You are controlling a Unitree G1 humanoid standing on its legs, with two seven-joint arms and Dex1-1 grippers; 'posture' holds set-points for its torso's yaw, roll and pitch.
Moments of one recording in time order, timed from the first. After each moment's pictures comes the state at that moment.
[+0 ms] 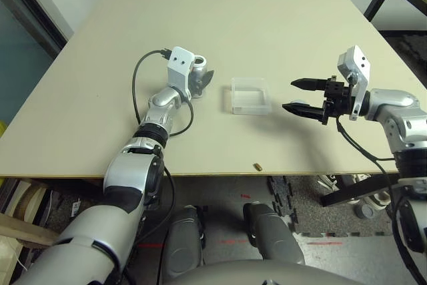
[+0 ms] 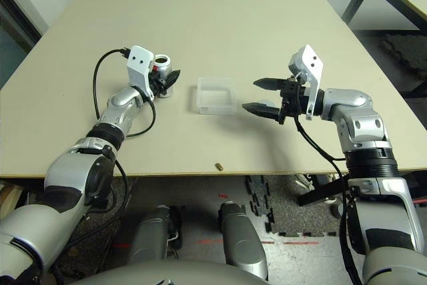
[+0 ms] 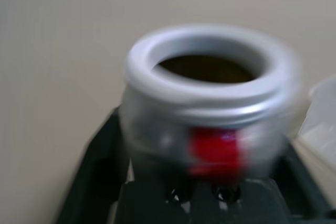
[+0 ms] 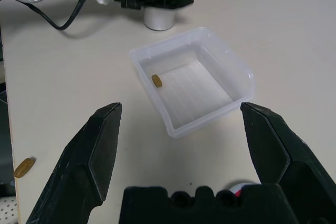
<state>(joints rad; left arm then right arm) -0.95 0.19 0.10 1.21 -0.03 -0.24 -0.47 -0.55 -0.66 -0.03 0.29 0.35 0.32 1.21</state>
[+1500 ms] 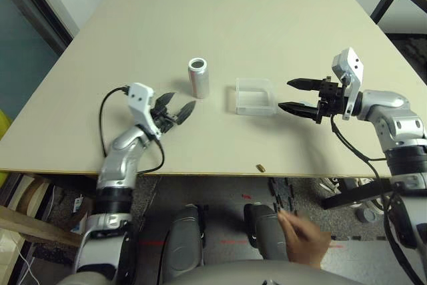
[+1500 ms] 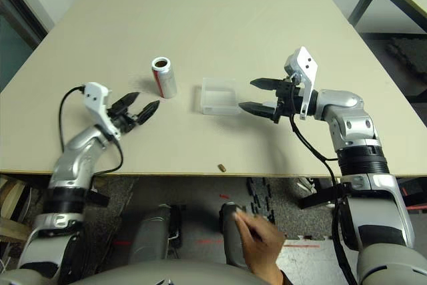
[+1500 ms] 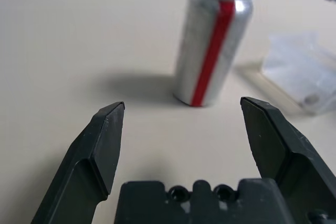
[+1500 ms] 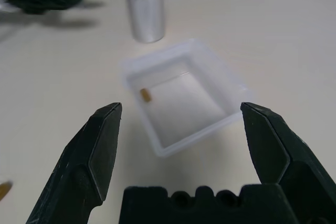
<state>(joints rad) -0.27 0.38 0.24 0.09 -0.41 0.32 -0.64 -0.57 -0.62 -0.07 0.38 0.36 0.26 1.15</state>
